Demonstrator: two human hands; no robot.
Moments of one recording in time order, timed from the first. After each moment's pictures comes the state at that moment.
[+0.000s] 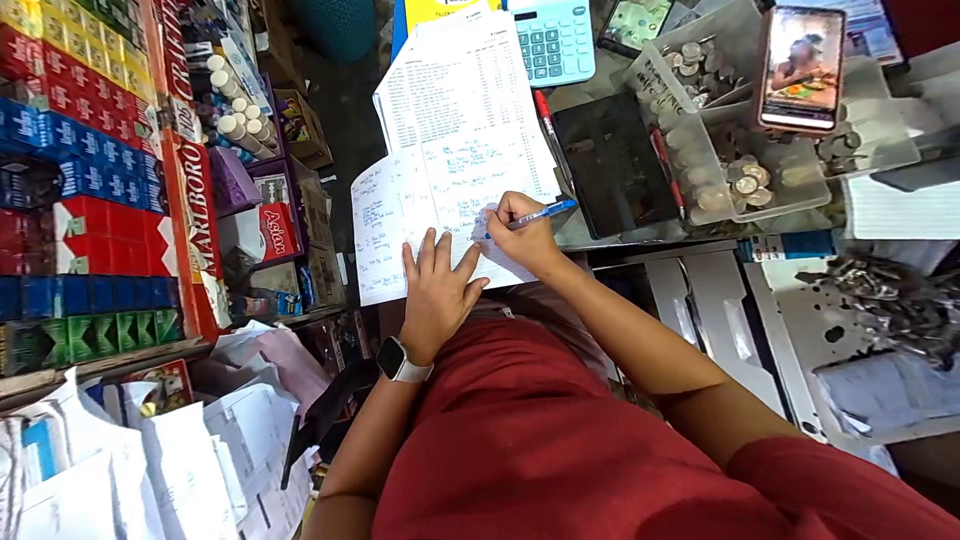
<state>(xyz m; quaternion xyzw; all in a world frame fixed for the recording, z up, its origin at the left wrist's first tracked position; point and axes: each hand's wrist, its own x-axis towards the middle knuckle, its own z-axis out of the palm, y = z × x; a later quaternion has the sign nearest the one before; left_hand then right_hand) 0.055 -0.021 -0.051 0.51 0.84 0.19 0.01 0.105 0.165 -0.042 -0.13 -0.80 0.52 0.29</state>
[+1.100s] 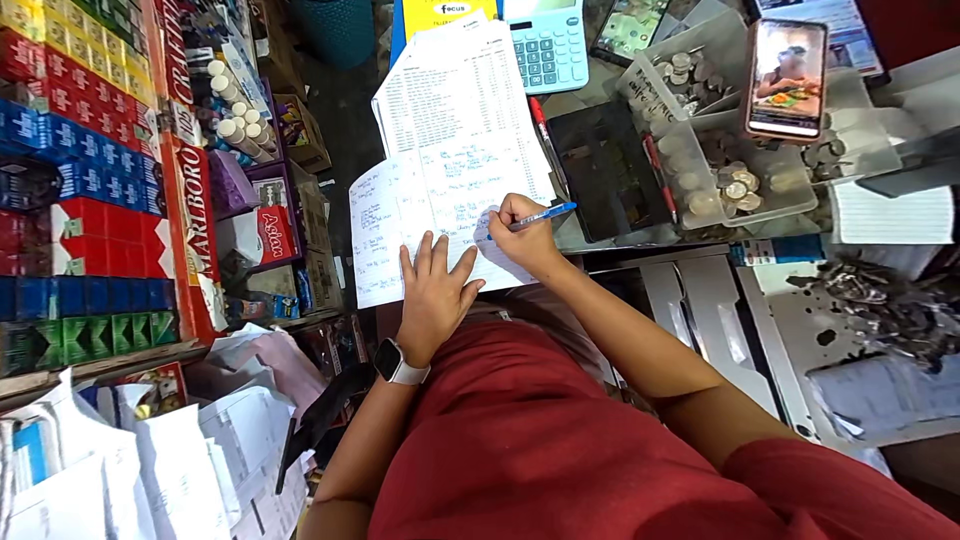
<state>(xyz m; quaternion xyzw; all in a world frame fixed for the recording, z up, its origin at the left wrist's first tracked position) 0.054 -0.021 -0.050 0.50 0.84 0.19 0.02 0.107 0.169 -0.042 -0.14 -0.81 0.49 0.30</state>
